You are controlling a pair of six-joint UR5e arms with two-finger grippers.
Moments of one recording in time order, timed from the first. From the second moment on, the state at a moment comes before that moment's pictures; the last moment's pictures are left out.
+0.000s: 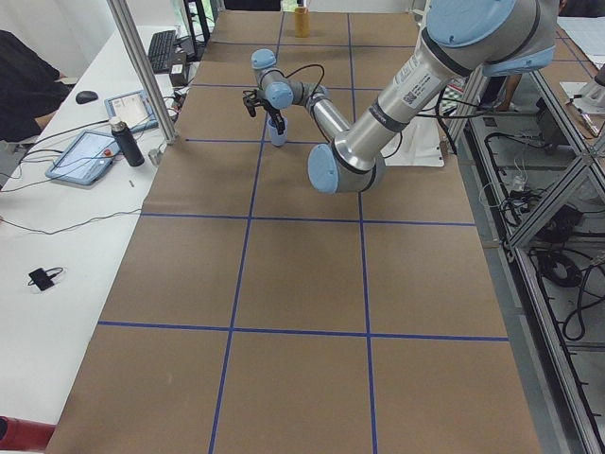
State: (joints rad) left arm -0.69 -2.50 -1.34 -1.70 -2.15 -1.55; right arm 1.57 -1.62 1.81 -1.68 2.37 -0.02
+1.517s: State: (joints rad) left arm -0.80 -2.32 -1.61 -1.68 -2.16 -1.51; right arm 1.67 -1.60 1.51 -1.69 2.21 -0.58
